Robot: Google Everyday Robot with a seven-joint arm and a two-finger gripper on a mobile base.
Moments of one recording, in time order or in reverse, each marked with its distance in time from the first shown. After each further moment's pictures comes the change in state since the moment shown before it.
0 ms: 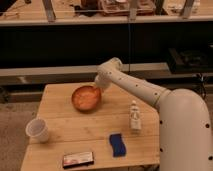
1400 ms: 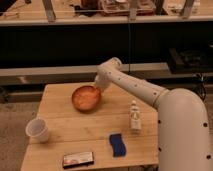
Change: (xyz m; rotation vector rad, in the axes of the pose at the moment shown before) arm 0.004 0.000 0.003 -0.007 0.009 0.019
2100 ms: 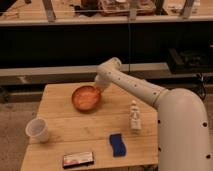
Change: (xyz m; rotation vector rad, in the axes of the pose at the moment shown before) arm 0.001 0.000 0.001 -0.003 0.004 0.007
